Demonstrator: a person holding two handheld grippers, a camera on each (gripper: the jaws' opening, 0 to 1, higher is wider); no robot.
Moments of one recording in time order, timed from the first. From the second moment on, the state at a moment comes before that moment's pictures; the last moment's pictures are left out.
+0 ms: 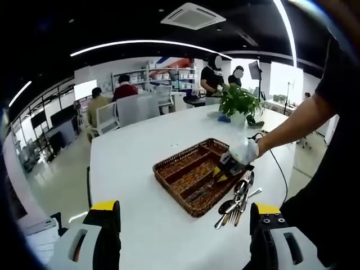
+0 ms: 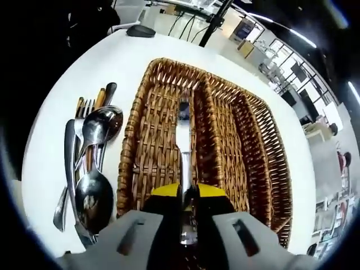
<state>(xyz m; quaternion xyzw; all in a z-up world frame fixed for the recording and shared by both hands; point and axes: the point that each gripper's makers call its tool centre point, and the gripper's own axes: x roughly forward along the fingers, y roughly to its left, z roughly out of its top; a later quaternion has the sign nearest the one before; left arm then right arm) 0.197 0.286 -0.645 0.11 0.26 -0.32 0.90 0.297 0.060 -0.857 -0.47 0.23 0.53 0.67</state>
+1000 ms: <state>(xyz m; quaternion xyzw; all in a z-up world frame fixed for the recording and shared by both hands) 0.196 0.252 -0.634 0.10 0.23 -0.35 0.90 0.314 0.013 -0.758 -0.17 0.23 0.42 0.86</state>
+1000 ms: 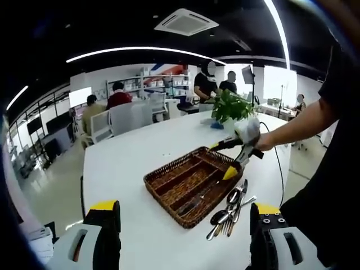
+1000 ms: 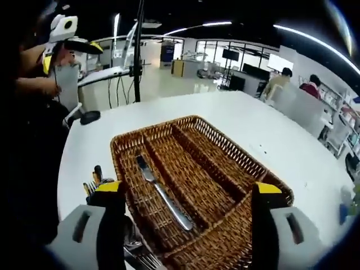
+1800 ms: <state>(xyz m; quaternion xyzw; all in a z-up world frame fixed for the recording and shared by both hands) 0.187 0.242 -0.636 0.06 0.23 -0.33 0.91 0.258 -0.084 -0.706 -0.11 0.25 0.29 0.92</state>
